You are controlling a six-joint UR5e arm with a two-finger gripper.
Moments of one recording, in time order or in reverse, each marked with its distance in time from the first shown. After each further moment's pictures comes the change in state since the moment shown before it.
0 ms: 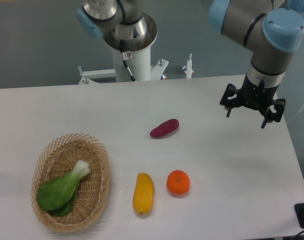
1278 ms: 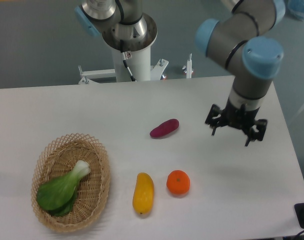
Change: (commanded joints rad) arm -0.149 -0.061 -0.093 0.225 0.000 -0.225
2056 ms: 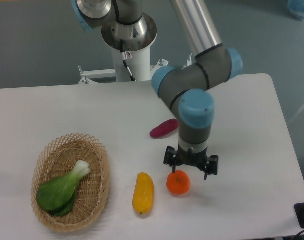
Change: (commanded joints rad) arm -0.169 -0.150 -0.068 0.212 0.107 -0.264
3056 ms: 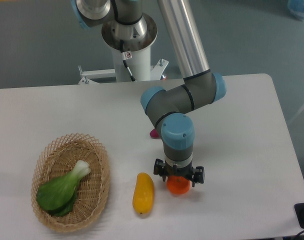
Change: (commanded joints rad) arm -0.022 -0.061 -0.029 0.084 0.021 -0.012
